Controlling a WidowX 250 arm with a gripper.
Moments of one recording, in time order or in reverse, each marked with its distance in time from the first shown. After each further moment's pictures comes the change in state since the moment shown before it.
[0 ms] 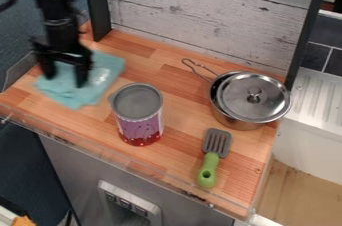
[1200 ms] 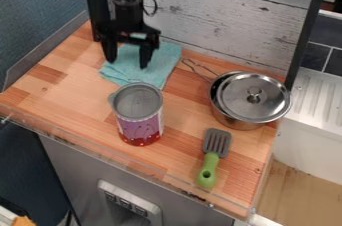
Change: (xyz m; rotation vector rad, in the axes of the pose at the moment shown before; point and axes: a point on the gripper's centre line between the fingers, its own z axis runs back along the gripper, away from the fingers) arm 0.053 -0.050 0.038 0.016 -0.046 0.128
